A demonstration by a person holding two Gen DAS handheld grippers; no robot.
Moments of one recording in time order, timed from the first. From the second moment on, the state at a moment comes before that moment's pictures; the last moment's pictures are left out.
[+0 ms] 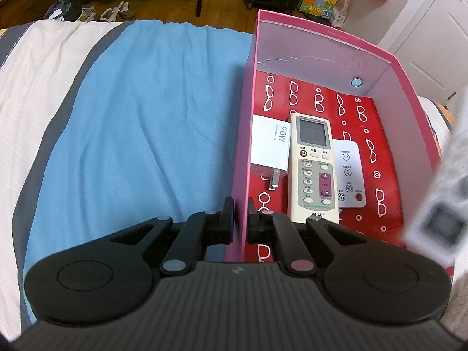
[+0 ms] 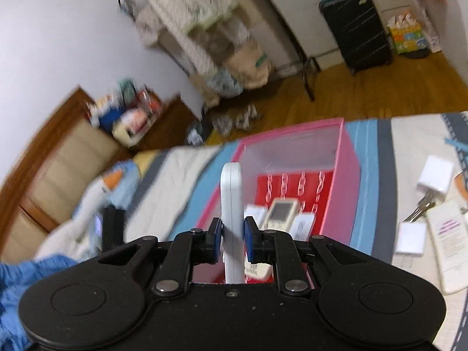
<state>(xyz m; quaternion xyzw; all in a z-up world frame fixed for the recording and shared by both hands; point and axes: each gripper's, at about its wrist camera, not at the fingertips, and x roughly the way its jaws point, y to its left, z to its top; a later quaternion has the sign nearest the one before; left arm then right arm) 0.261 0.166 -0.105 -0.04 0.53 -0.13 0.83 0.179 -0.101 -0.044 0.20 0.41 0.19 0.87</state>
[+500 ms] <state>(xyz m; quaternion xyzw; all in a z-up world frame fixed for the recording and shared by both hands) 0.261 0.171 -0.106 -0.05 0.53 -0.14 0.83 0.222 -0.060 -0.092 0.12 0.46 0.13 0.87</state>
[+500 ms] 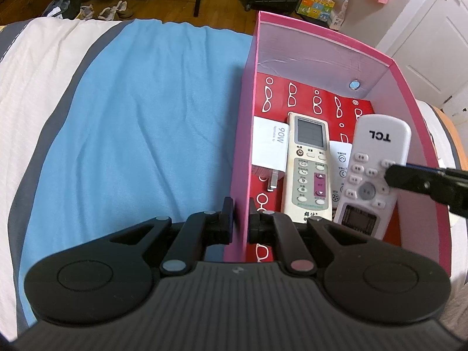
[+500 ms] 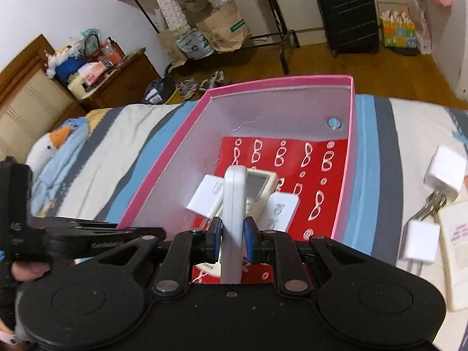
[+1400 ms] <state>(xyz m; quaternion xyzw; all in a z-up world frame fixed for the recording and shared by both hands) 0.265 0.170 -0.110 -0.05 0.55 -0.12 0.82 0.155 -0.173 -0.040 -0.10 0.35 0.14 0.92</state>
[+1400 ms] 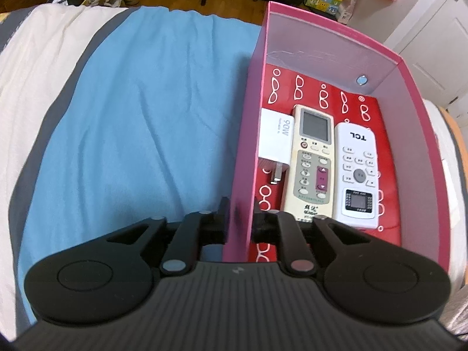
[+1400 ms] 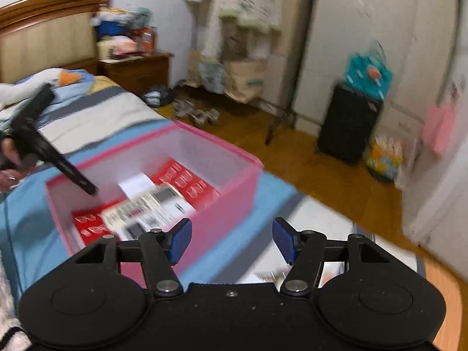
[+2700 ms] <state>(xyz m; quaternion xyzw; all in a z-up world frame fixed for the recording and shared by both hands) 0.263 0.169 -0.107 -0.04 0.52 -0.09 0.85 0.183 -0.230 -0.139 0.00 0.55 0.01 0.83</state>
